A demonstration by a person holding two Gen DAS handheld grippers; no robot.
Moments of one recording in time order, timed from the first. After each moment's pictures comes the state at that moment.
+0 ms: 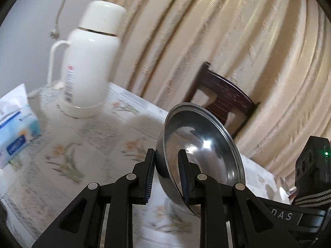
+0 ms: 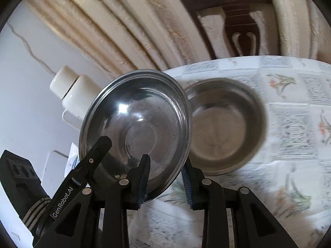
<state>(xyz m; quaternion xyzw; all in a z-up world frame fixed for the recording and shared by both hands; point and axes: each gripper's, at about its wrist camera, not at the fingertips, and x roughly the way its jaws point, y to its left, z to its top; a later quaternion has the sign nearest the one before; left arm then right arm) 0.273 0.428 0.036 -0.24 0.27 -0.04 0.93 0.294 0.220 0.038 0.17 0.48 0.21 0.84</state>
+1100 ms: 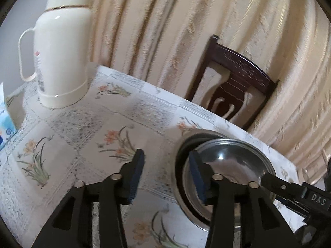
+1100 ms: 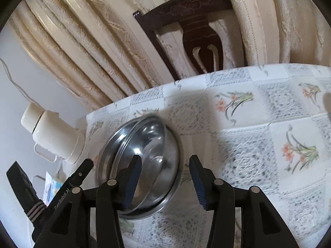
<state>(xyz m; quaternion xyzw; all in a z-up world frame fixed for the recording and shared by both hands) 0.334 0.396 -0.007 -0.21 0.32 0.02 0.92 0.337 0.146 0.021 0.18 0.44 0.13 0.87</state>
